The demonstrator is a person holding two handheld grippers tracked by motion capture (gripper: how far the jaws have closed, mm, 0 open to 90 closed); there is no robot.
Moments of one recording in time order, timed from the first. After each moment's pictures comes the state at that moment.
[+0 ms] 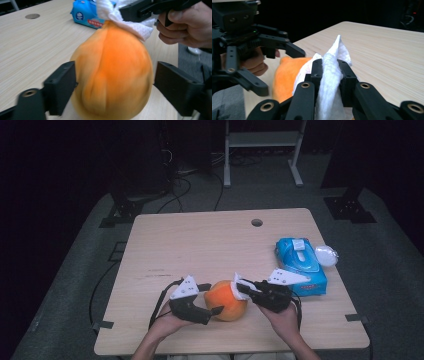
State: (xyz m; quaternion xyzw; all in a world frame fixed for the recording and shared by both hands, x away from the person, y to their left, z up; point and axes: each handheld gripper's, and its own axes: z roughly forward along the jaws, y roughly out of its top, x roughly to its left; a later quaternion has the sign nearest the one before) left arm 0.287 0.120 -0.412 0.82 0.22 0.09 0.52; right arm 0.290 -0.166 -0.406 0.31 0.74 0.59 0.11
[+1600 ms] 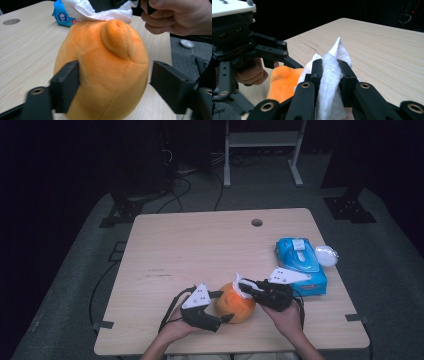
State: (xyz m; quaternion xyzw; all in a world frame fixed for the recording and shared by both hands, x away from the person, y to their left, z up) left arm 0.277 0.093 -0.427 0.83 0.17 0.10 0.53; right arm 0.292 -0.169 -0.404 0.30 0.76 0.57 0.11
